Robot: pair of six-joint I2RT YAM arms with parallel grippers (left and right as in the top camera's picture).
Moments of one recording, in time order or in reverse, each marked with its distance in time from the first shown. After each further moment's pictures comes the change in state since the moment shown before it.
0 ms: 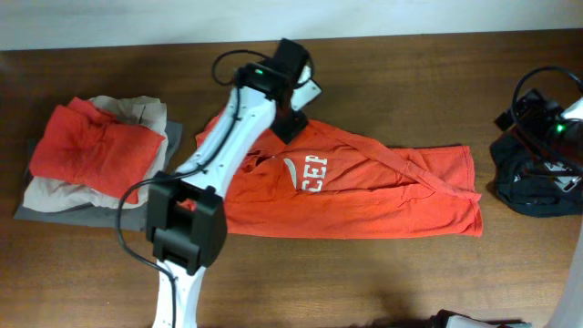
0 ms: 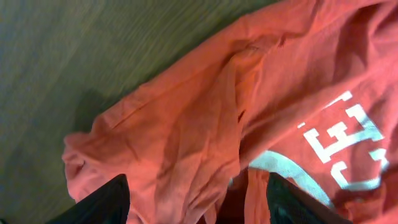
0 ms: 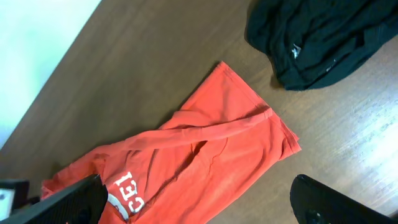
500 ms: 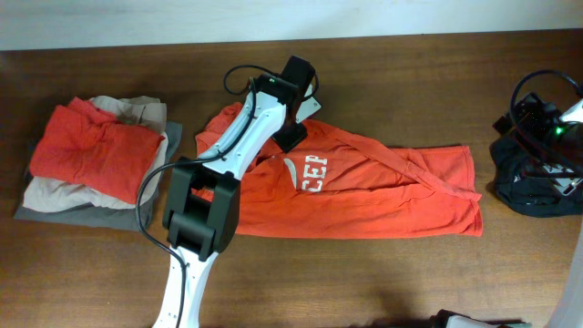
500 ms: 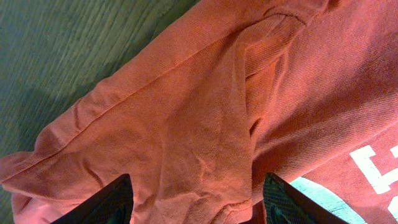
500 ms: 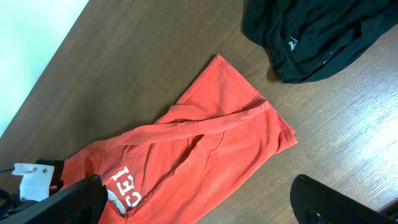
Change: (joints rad) left arm 0.000 0.125 -0.003 0.028 -0.034 0.016; right arm 0.000 0.000 0.000 -0.022 0.000 -0.001
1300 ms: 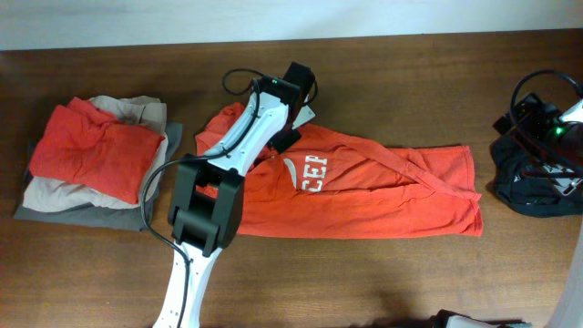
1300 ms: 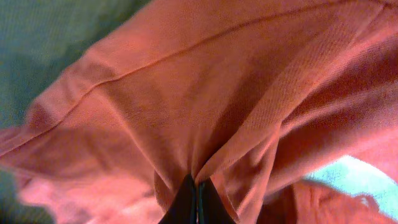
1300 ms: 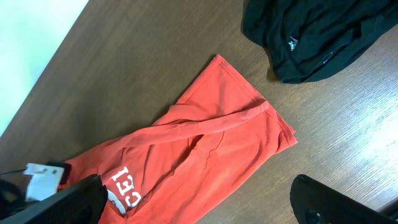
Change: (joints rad) left arm 0.001 0.047 0.051 -0.110 -0.105 0.017; right arm 0.000 0.000 0.000 0.000 0.000 -0.001
